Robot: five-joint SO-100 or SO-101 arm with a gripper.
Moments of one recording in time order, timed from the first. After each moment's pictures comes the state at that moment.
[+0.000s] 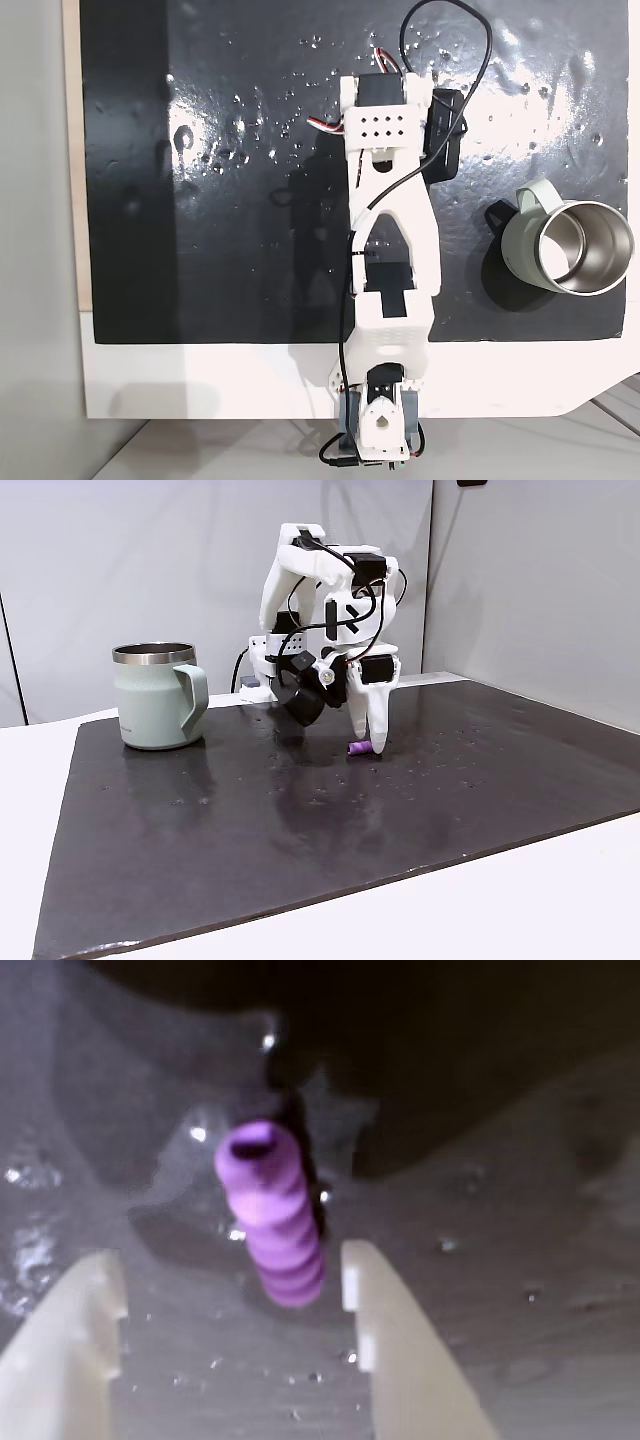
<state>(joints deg) -6.1 55.4 61.3 80.4 5.4</state>
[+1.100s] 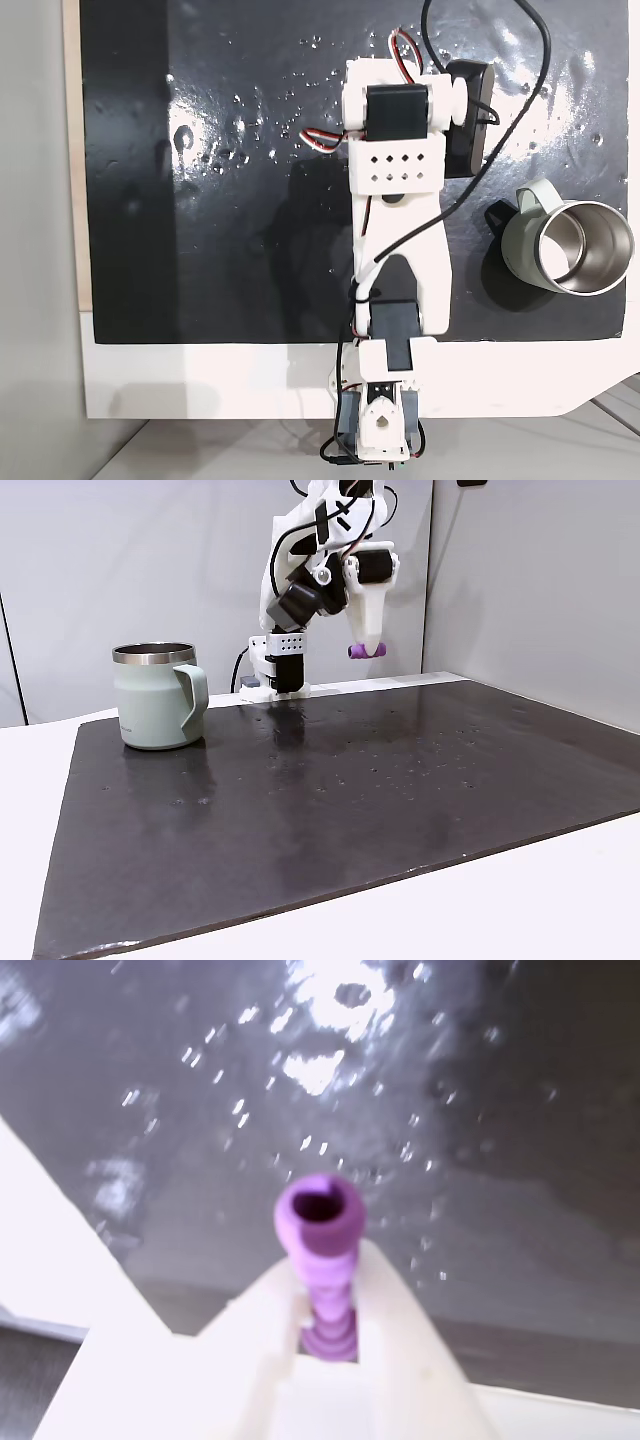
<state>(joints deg) -6.3 72.2 47.8 96.8 4.8</state>
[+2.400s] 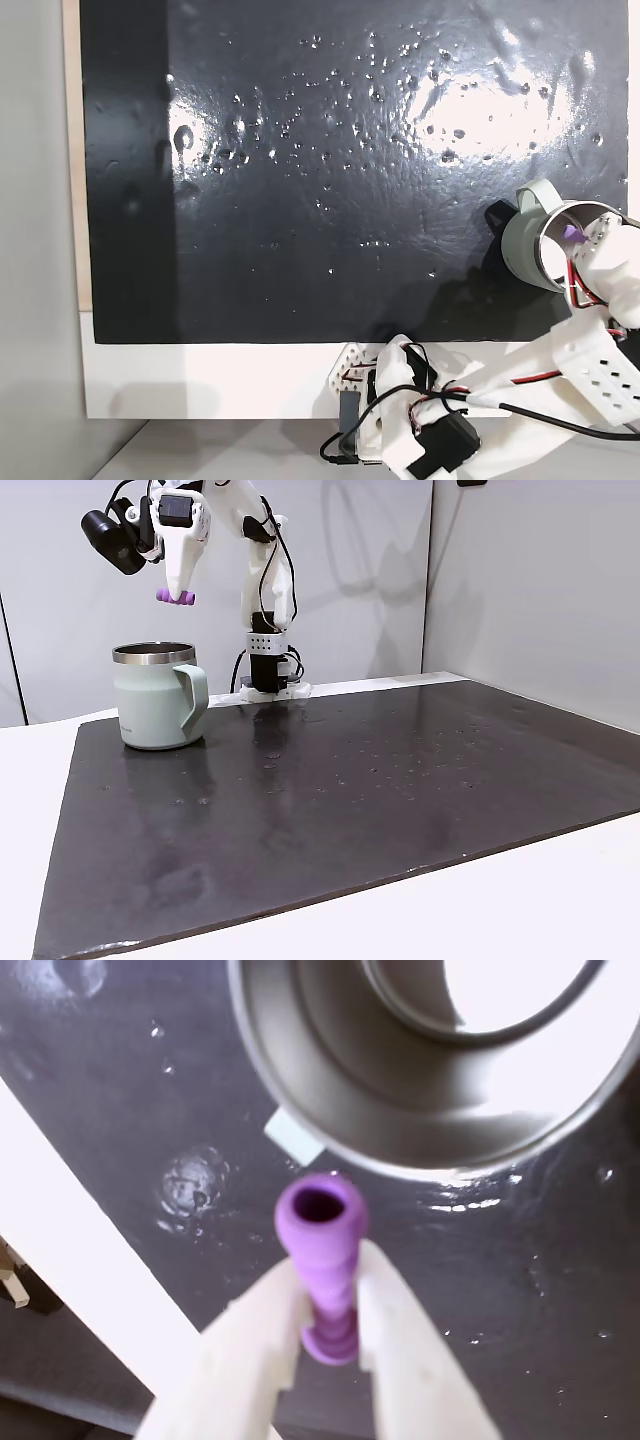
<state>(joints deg) 43.5 99.1 66.8 96.9 -25.5</state>
